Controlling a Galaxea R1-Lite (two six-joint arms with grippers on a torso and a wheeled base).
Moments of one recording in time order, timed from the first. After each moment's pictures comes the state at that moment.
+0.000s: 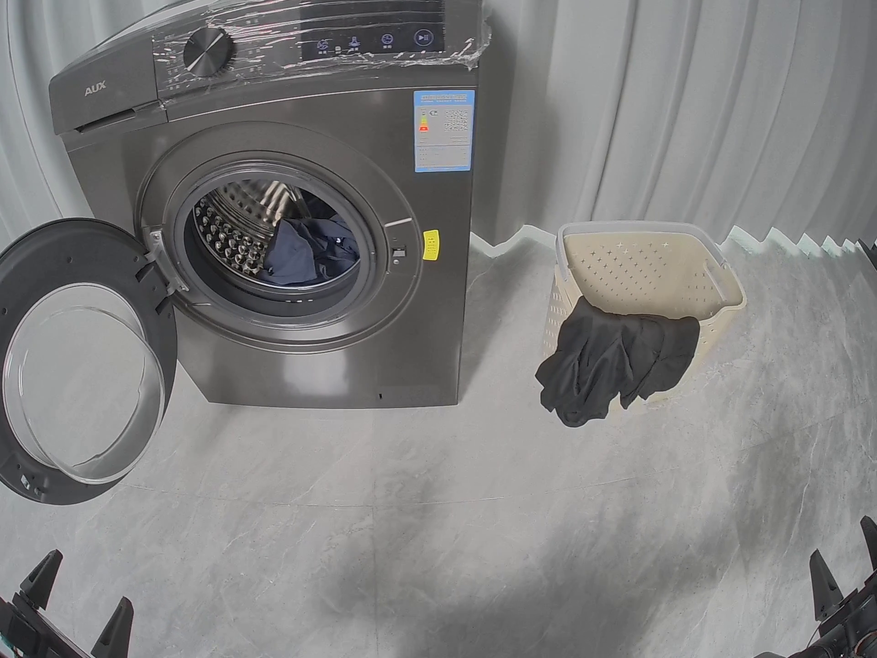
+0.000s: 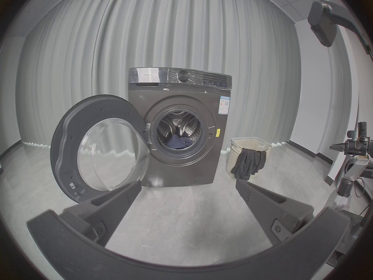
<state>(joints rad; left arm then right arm) 0.00 0.01 -0.03 0.01 -0.13 -0.02 0.00 0.01 -0.02 0.01 0.01 -0.01</state>
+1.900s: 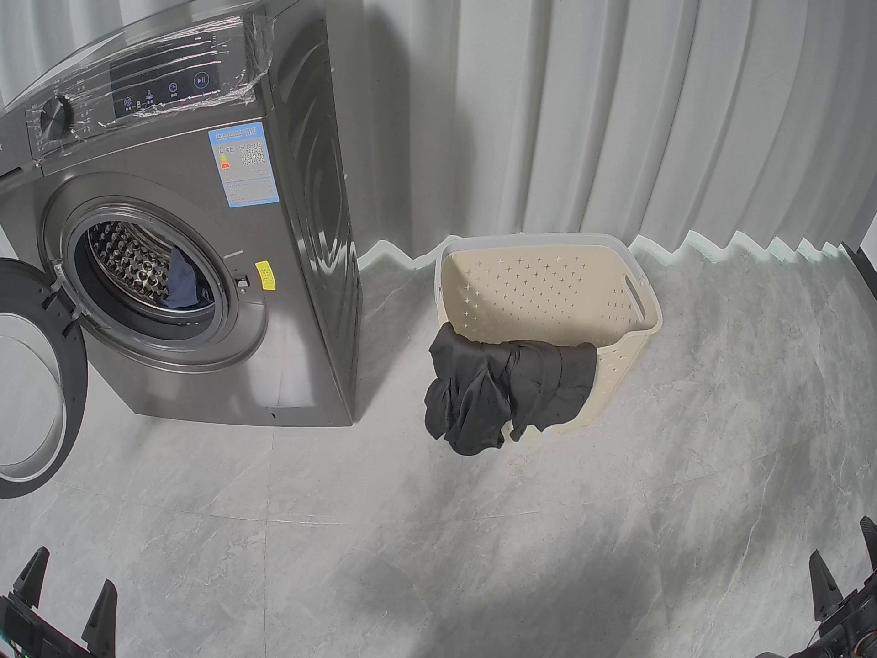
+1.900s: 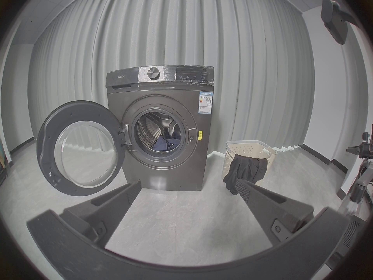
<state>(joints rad) 0.00 0.01 -0.02 0.01 0.01 -0.04 0.00 0.01 -0.02 0.01 0.01 -0.01</state>
